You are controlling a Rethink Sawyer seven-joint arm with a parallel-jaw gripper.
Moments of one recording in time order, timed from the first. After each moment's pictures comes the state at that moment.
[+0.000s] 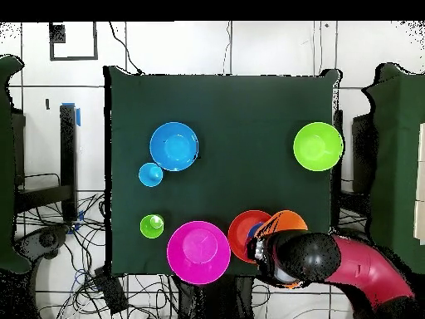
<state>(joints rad) -1.05 -1.04 0.59 2.21 -0.30 0.85 1.73</state>
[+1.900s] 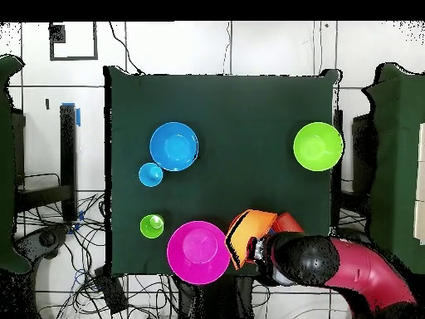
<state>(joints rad) -1.04 -1.08 0.59 2.23 -0.29 0.83 1.73</state>
